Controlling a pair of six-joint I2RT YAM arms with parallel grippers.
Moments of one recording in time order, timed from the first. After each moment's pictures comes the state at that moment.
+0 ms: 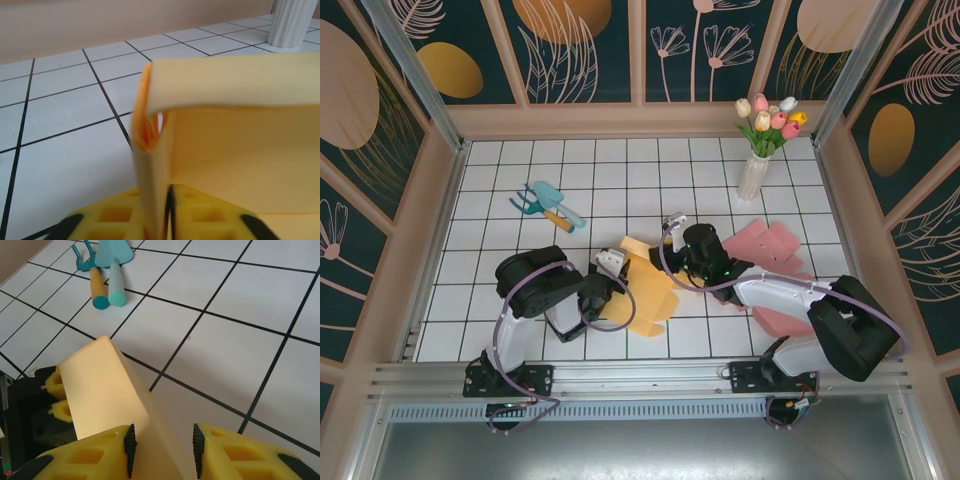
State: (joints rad) left arm -0.90 2.07 0.36 1.52 -0.45 -0.06; right arm 0.75 1.37 0.58 0.27 -0.07 0.27
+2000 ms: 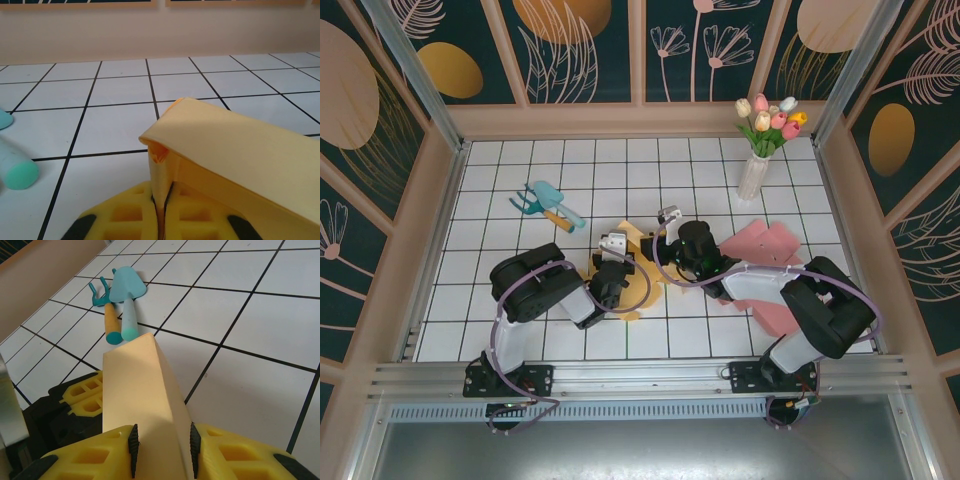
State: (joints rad) left arm -0.92 2.02 0.55 1.27 -0.77 -0.18; right arm 0.74 1.52 0.60 0.52 -0.10 0.34
